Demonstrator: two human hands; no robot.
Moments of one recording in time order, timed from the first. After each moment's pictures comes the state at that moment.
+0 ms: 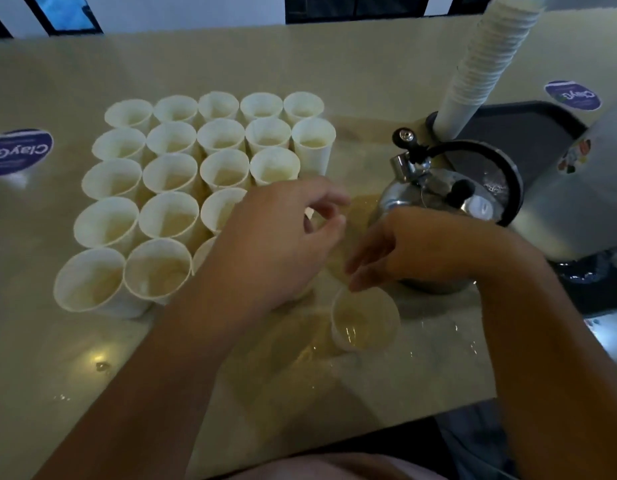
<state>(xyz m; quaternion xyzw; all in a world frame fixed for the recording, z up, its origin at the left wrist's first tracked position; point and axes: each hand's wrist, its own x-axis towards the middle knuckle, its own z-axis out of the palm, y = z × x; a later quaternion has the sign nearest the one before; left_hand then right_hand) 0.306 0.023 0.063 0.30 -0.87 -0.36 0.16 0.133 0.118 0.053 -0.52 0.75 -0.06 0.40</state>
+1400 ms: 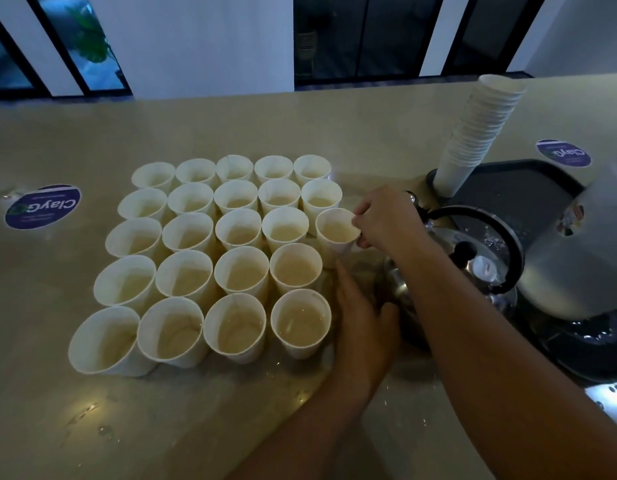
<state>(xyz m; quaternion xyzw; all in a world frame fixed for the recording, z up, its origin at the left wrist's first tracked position) 0.223 0.076 -0.050 0.38 -0.66 -0.61 0.24 0.083 0.015 0.015 -0.37 0.89 -0.24 0.15</state>
